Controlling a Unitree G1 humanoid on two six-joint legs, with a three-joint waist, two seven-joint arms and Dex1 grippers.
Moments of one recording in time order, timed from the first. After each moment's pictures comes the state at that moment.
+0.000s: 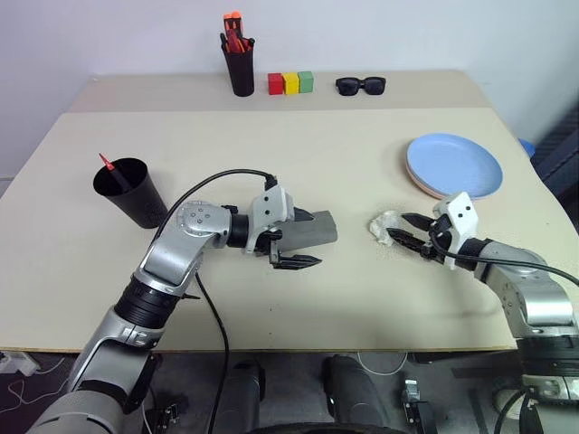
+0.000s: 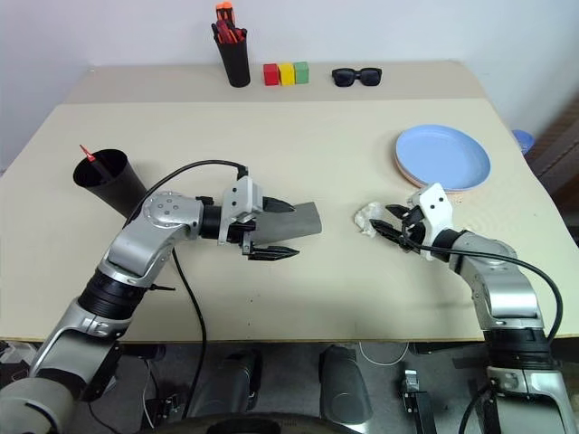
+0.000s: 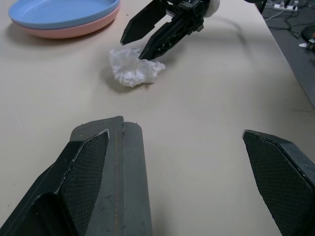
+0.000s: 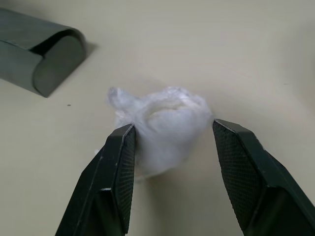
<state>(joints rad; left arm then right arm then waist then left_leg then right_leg) -0.60 0.47 -0.30 -0.08 -0.23 0.43 -1.10 -0.24 -0.67 -0.11 0.03 0.34 0.41 0.81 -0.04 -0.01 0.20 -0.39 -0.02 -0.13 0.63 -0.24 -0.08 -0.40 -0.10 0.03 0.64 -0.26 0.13</state>
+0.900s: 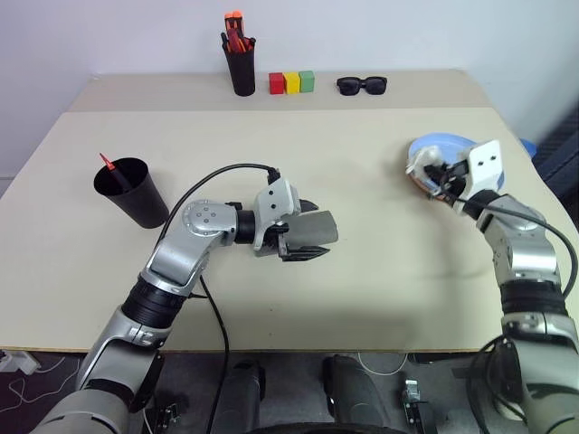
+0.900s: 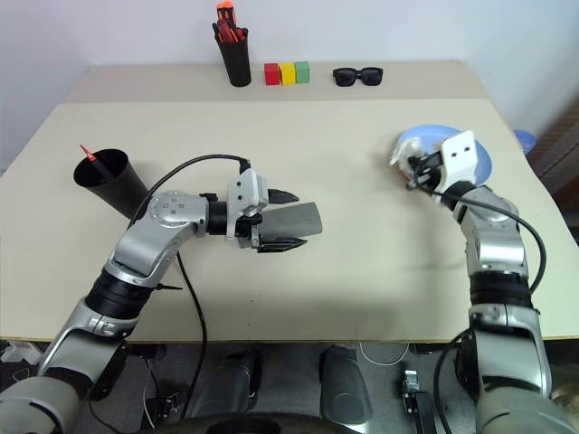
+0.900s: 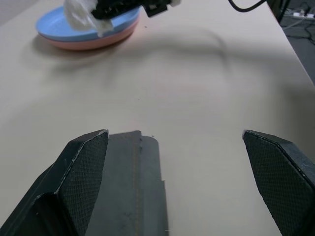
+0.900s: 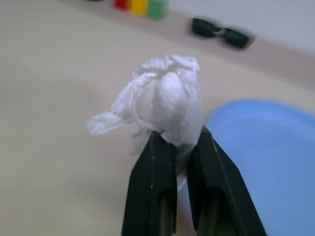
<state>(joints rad) -0.62 0.42 -0.30 -0.08 -0.23 0.43 -1.00 -0.63 -0.62 -0.19 0.56 0.17 0.06 0.54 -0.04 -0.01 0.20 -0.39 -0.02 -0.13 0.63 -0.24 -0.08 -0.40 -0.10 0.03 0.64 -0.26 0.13</state>
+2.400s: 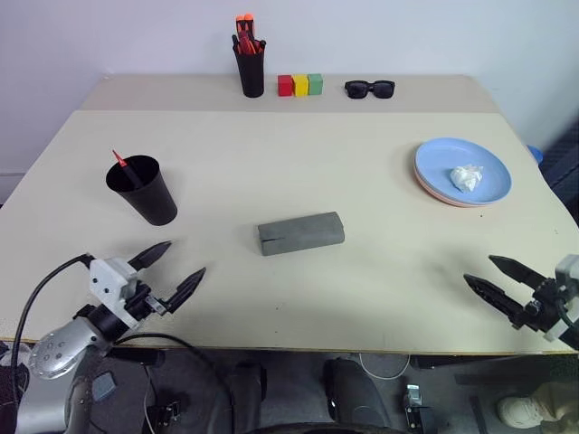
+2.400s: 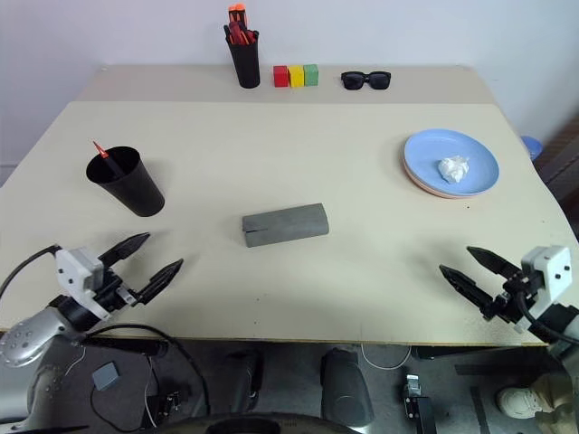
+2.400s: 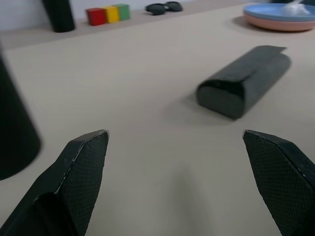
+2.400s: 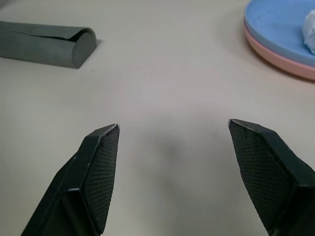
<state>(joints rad) 0.28 0.49 0.35 -0.30 -0.45 0.05 -0.82 0.36 -0.72 -0.60 -0.14 0.64 0.24 0.97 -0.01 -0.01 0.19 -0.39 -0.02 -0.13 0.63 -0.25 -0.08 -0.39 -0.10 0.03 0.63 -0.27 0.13</state>
